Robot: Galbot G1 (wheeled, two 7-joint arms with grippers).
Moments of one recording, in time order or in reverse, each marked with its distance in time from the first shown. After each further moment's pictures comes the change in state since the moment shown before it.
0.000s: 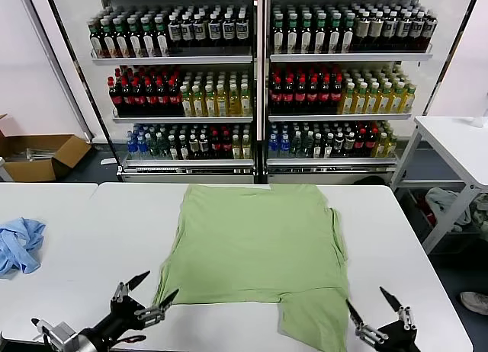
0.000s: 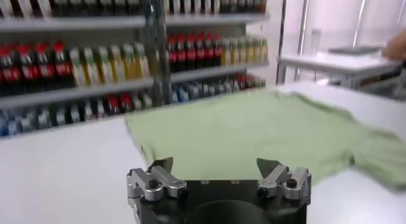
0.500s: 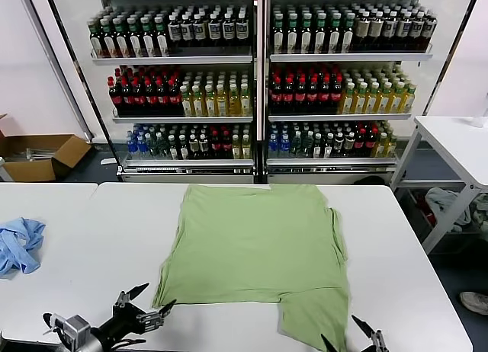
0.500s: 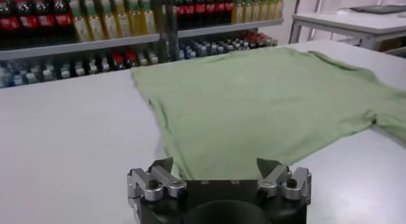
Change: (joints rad) left arm -0.074 0.057 0.040 0.062 -0.064 0.095 -0.059; right arm -0.014 -0.005 -0.100 0.004 -0.084 -0.072 0.008
